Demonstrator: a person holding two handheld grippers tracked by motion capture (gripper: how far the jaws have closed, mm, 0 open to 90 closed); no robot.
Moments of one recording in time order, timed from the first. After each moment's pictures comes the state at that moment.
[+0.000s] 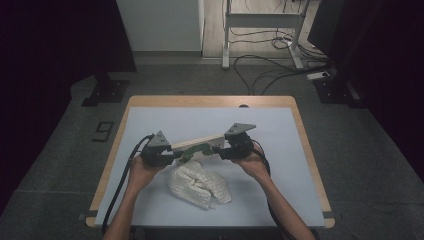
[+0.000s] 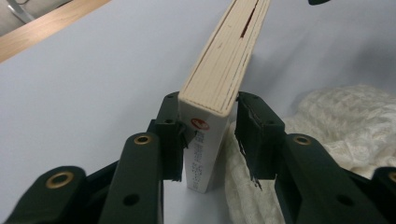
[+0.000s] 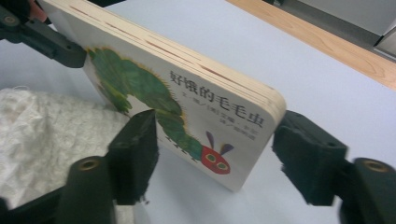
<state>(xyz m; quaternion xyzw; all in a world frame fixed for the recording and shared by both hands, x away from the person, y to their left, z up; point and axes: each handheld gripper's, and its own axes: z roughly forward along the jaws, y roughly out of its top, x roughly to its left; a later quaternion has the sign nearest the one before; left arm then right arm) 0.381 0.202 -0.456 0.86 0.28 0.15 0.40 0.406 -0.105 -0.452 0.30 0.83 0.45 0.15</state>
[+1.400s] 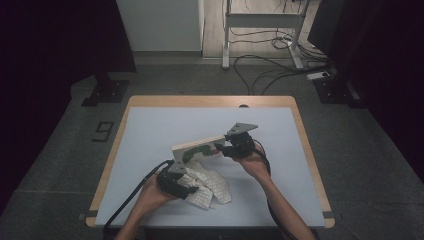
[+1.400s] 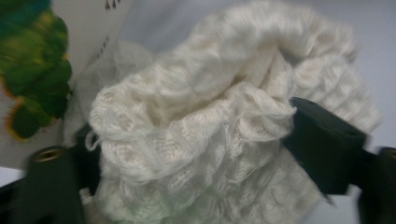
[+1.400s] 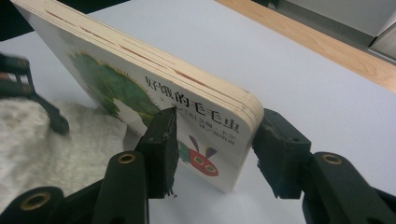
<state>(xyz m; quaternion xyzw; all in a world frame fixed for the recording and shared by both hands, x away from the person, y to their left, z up) 0.330 0.155 -0.505 0.91 0.22 0.08 0.34 0.408 -0.109 -0.455 0.30 0.82 0.45 0.16</state>
